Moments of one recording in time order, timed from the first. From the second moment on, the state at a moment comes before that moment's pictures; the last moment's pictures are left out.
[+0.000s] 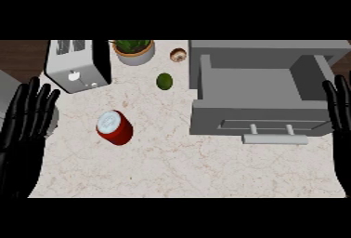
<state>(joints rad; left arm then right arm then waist) 0.03 0.11 0.00 -2.10 0.00 -0.04 0.03 -0.02 -0.11 -0.05 -2.10 0.00 0.01 -0.03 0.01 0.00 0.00</state>
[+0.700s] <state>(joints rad) -0.11 0.01 -0.19 -1.92 -0.31 0.40 0.34 0.05 -0.09 -0.03 -2.08 0.02 -0.03 0.19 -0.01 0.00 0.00</state>
